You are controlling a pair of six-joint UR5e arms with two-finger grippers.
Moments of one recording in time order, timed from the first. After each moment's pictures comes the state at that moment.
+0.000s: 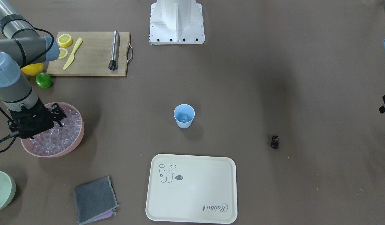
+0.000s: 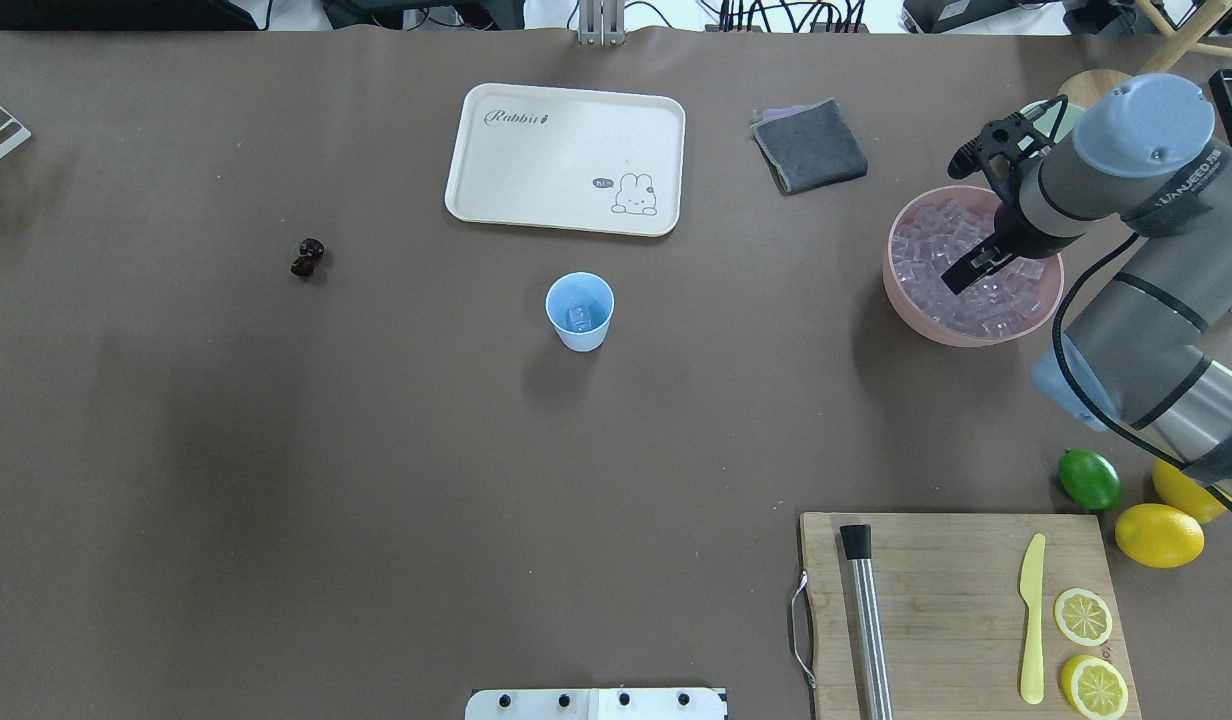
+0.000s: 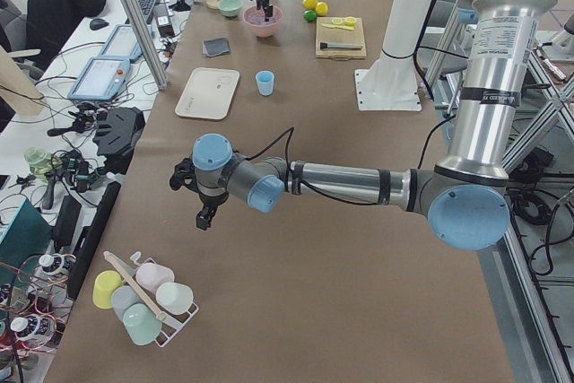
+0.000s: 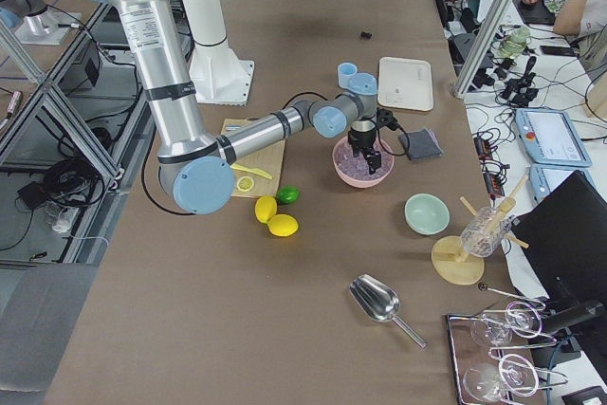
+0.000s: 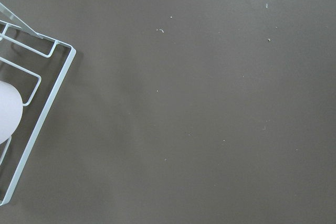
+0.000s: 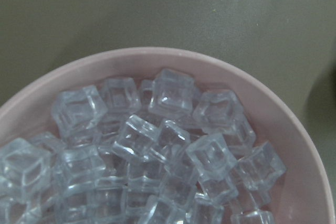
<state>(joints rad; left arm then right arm) -1.40 -1.70 -1.49 -1.99 -2.35 -0.13 0.92 -1.29 1.64 -1.38 1.96 0.28</state>
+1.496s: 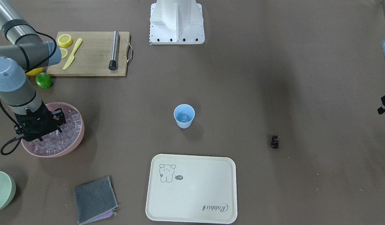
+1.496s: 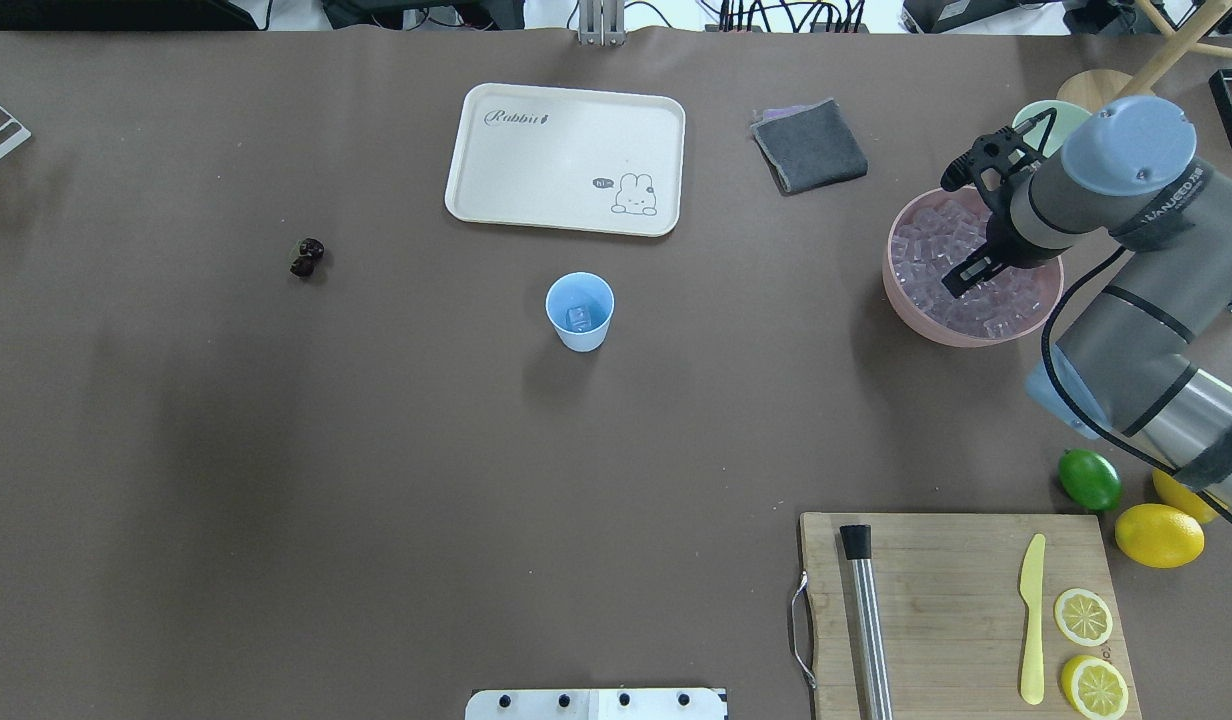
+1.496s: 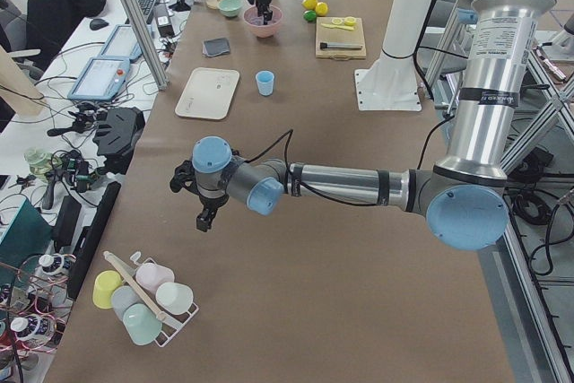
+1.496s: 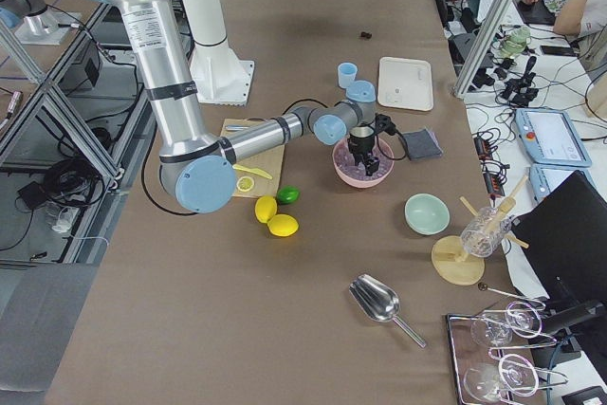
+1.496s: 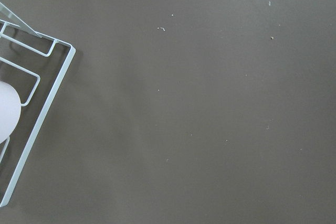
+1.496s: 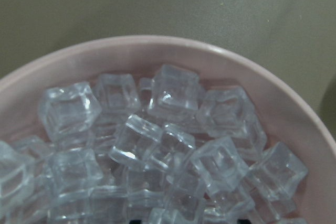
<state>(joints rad) -1.39 -1.71 -1.47 -2.00 -2.35 -0.13 0.90 -1.29 1.59 -1.30 1.94 0.29</state>
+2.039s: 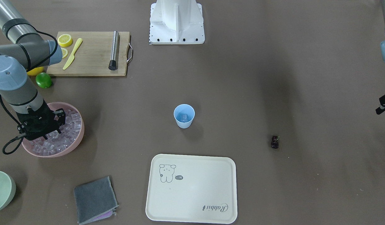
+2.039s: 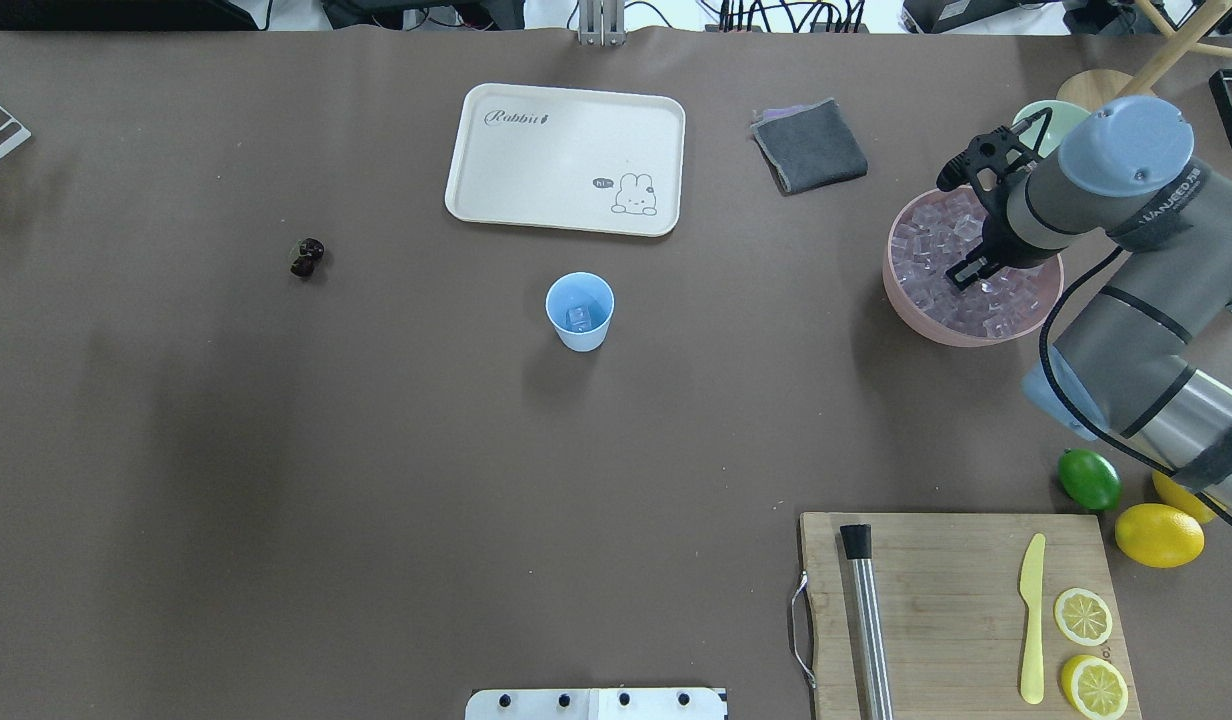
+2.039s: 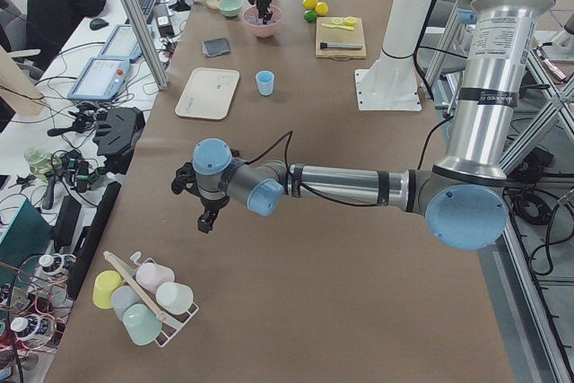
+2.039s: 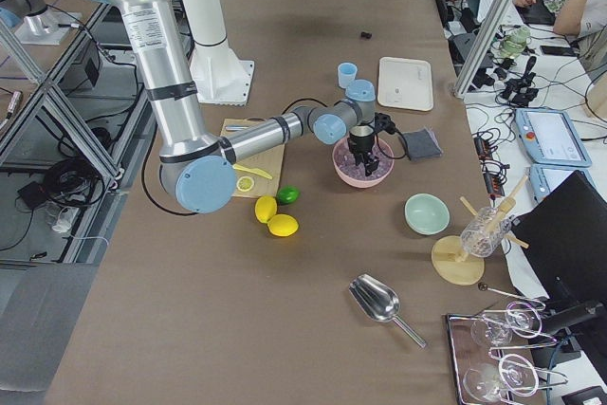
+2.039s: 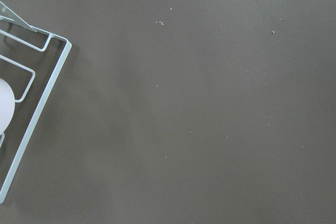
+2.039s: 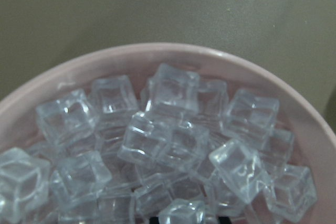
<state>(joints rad) -1.39 -1.70 -1.46 -2.00 -2.35 -0.13 0.90 -1.29 1.60 -1.30 1.94 0.29</state>
